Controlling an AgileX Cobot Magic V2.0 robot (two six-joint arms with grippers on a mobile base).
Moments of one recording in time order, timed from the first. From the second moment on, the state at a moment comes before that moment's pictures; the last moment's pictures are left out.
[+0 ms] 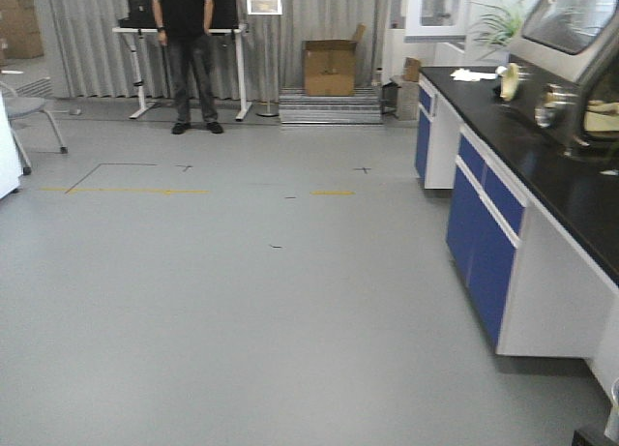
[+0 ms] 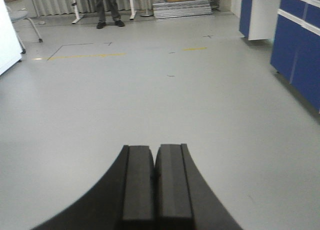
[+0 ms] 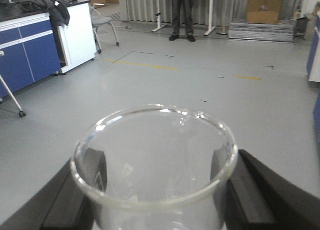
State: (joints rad) left arm -0.07 -0.02 0.03 0.17 0.28 -0.18; right arm 0.62 0.49 -0.49 -0.77 0.34 0.83
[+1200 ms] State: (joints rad) left arm -0.07 -0.02 0.03 0.17 0.28 -0.18; right arm 0.62 0.49 -0.49 -0.77 0.34 0.83
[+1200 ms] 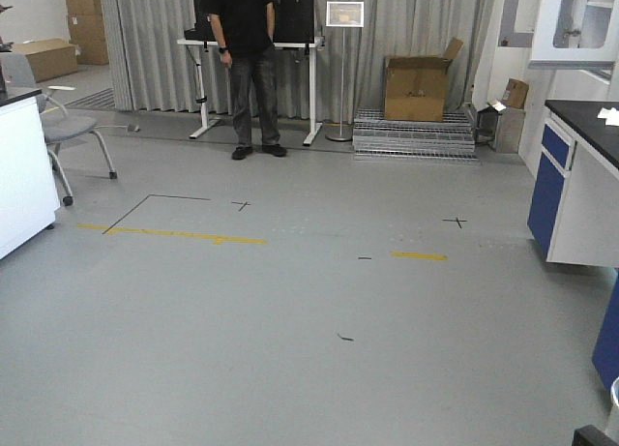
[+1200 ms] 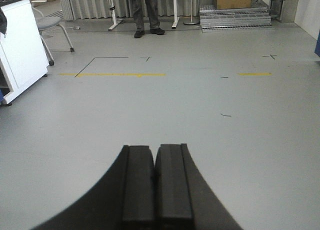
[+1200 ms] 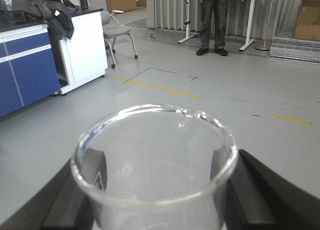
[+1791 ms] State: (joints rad) left arm -0.07 -0.02 0.03 0.17 0.28 -0.18; right arm 0.62 0.49 -0.49 -0.77 0.34 0.83
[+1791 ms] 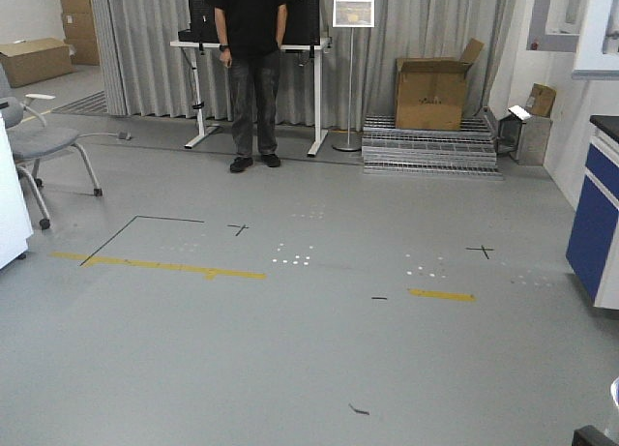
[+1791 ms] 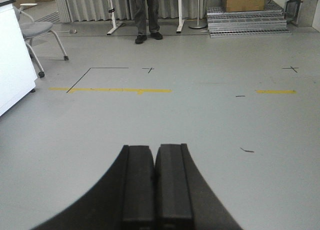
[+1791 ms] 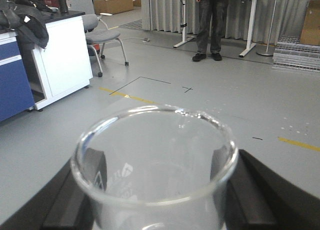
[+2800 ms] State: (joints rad) left arm -0.07 -0.02 0.03 0.17 0.28 -0.18; right arm 0.62 0.49 -0.49 -0.77 0.34 0.83
